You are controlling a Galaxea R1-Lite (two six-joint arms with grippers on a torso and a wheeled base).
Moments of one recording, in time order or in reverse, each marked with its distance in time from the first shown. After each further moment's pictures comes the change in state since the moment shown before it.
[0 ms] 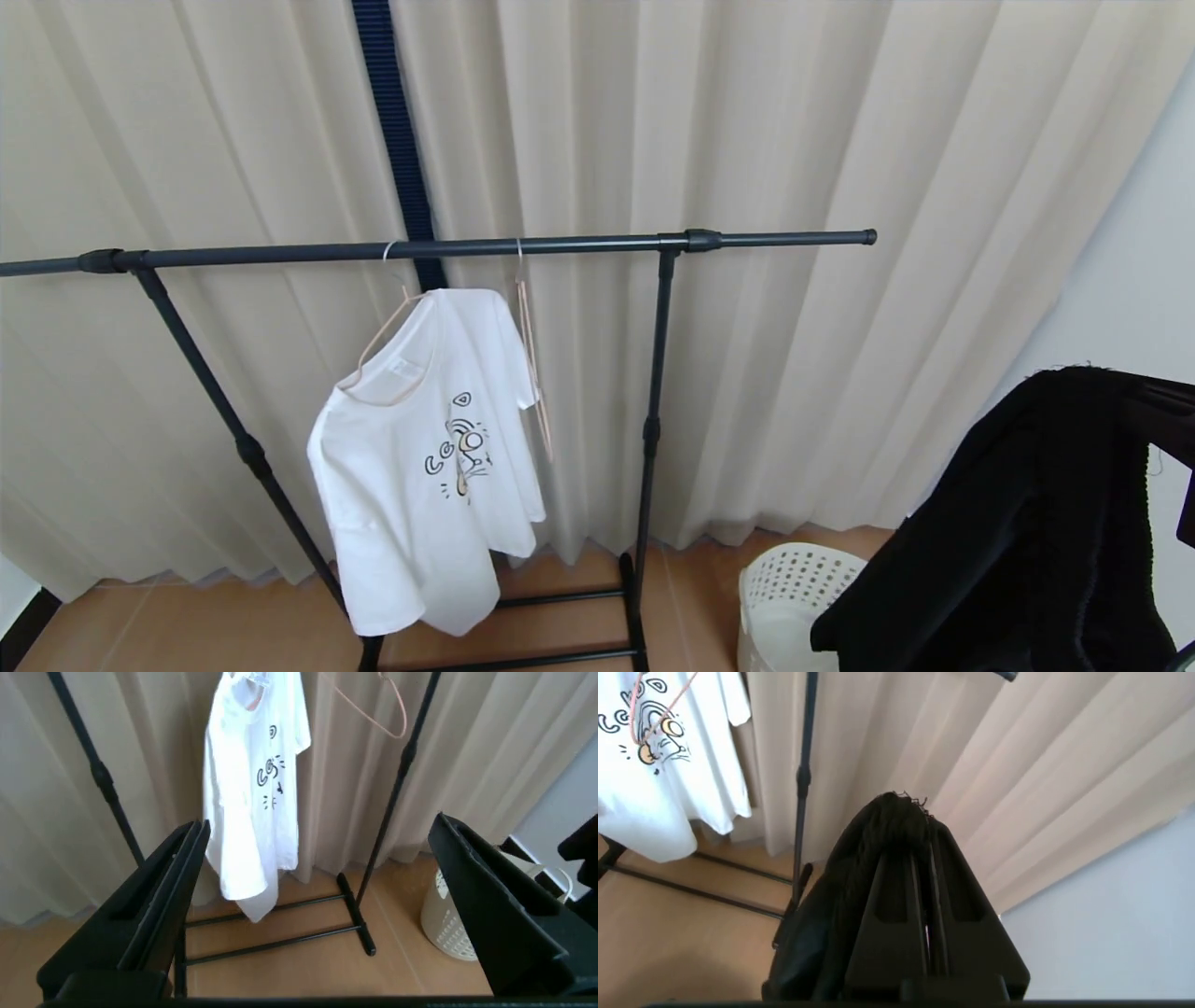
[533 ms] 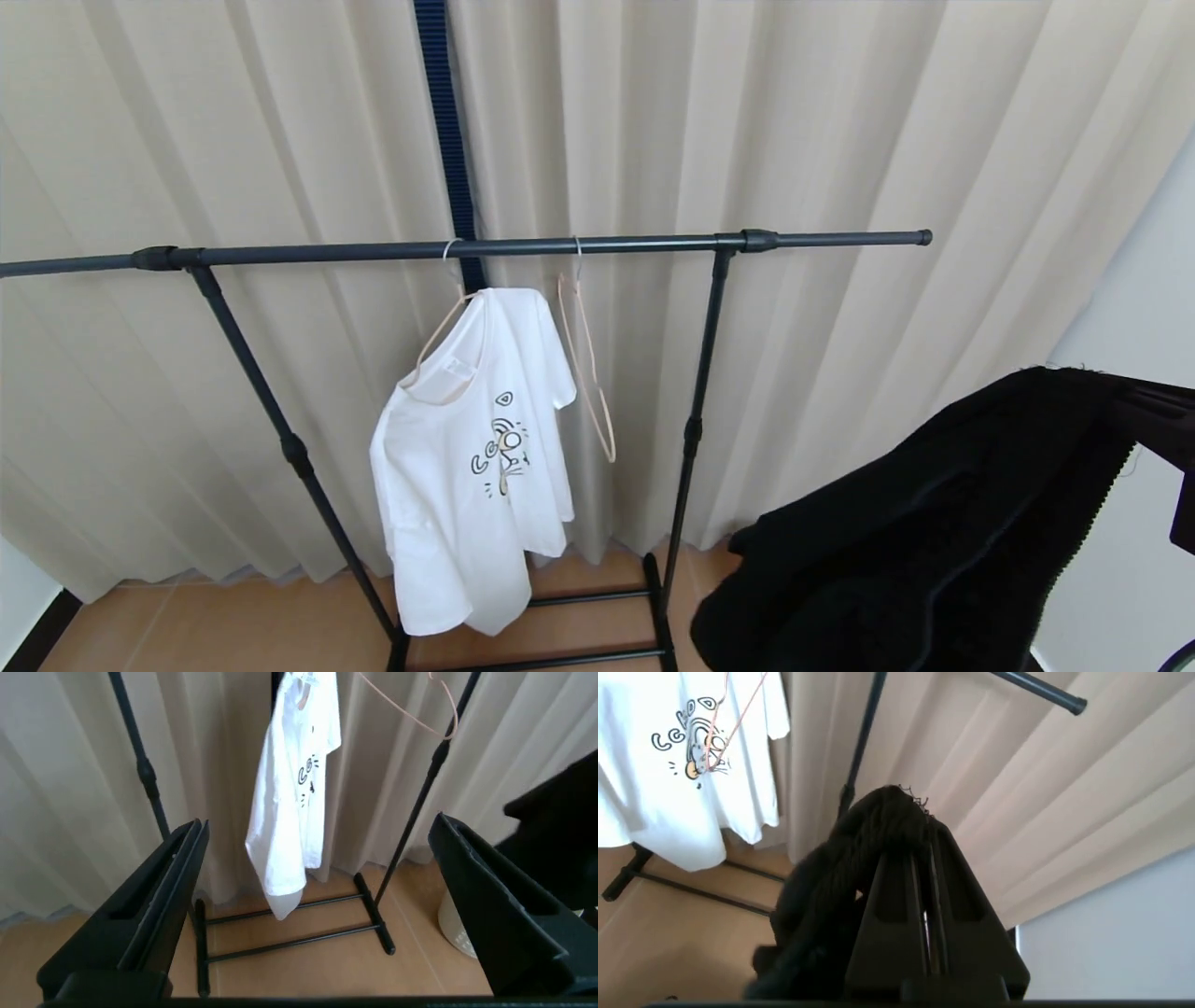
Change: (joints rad) left arm 0.000 0.000 0.000 0.000 0.001 -0.002; right arm 0.000 0.001 0.003 0.000 -0.001 0.000
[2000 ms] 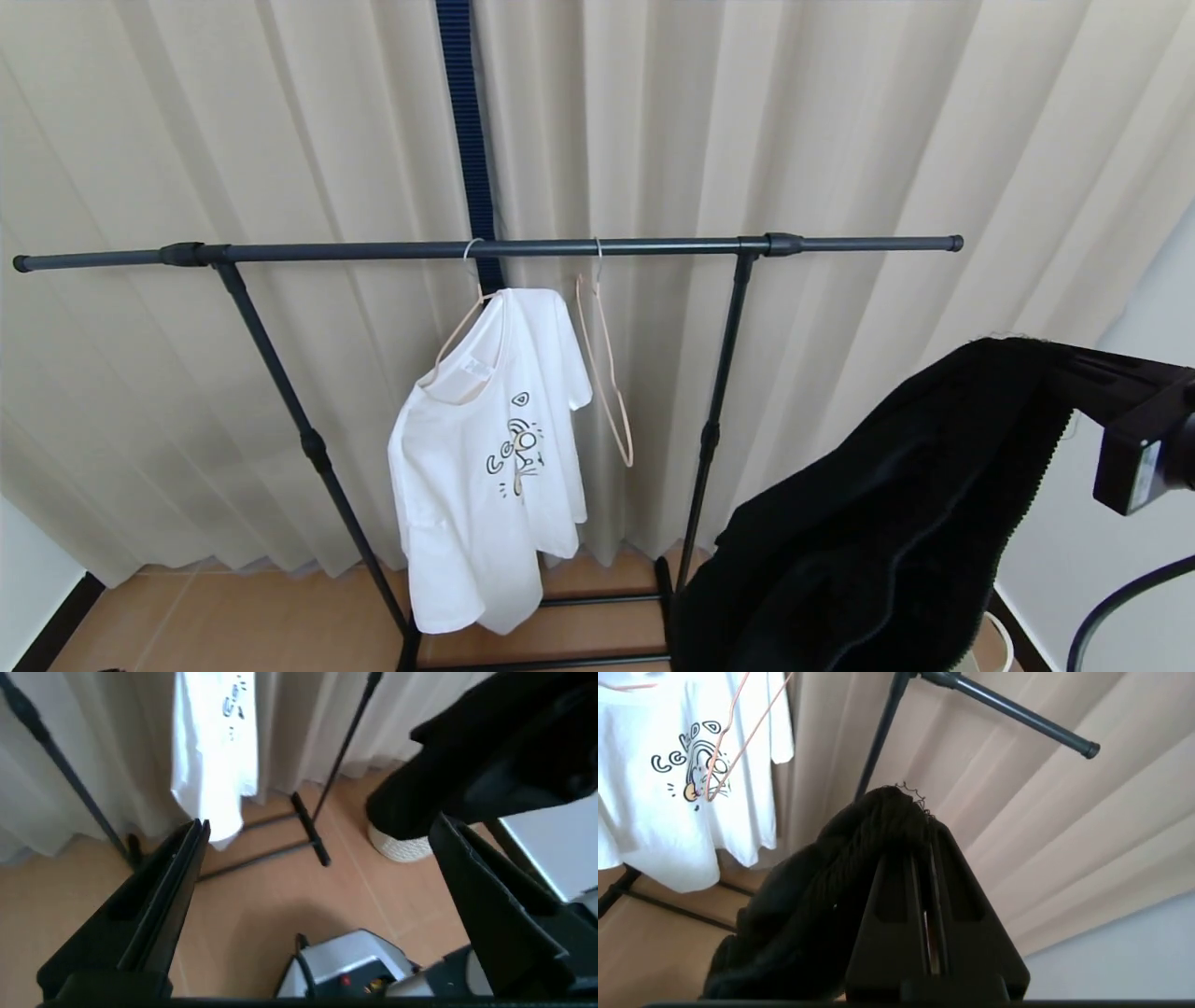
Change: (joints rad) left arm -0.086 0.550 -0.209 -0.010 -0.200 -0.037; right arm 0.052 0.119 0.009 -0.183 -0.044 -0.045
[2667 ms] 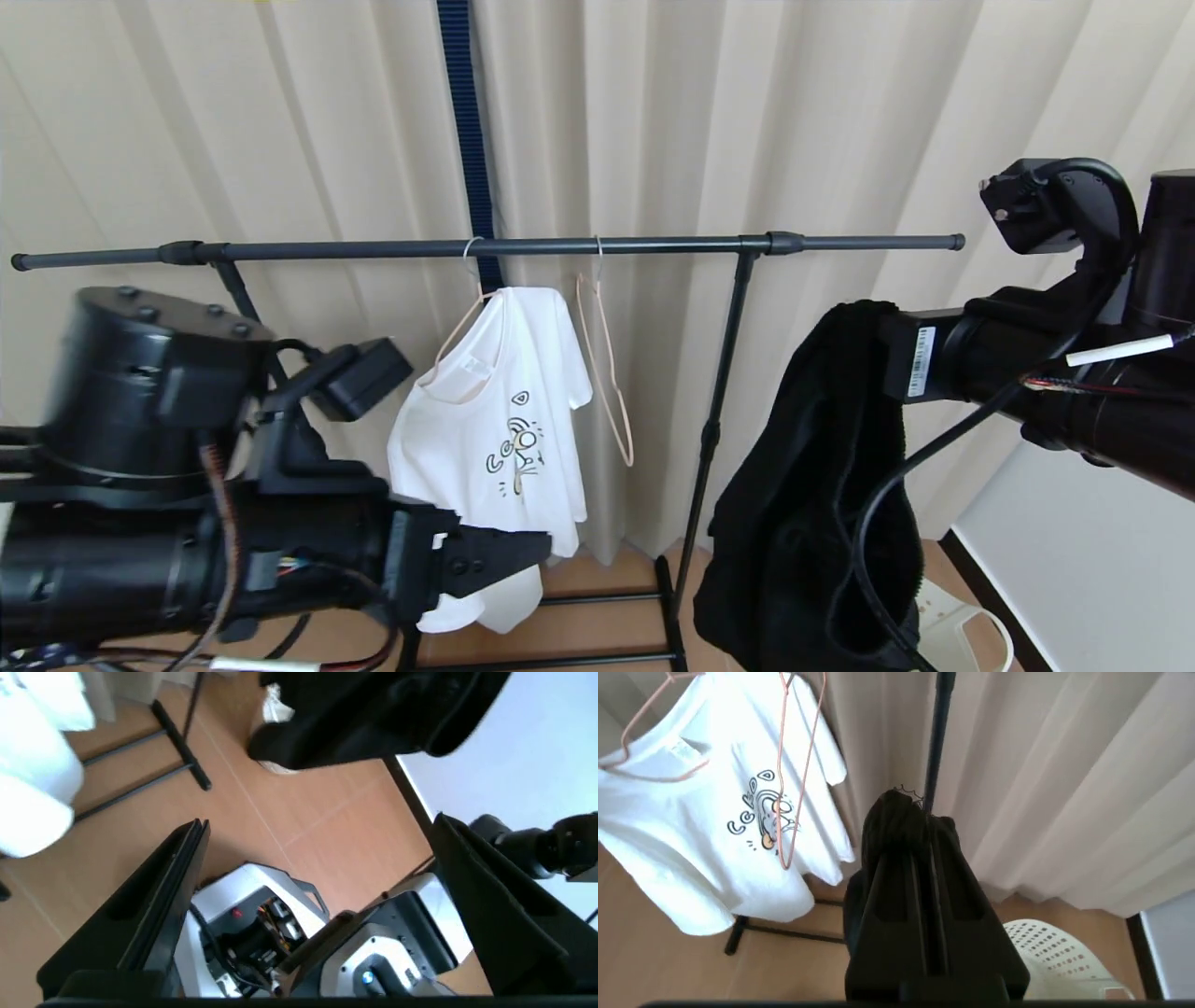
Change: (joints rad) left arm -0.563 0.864 -0.569 -0.043 0.109 -0.306; right arm 0.113 0.336 -0.259 0.024 -0.131 0.445
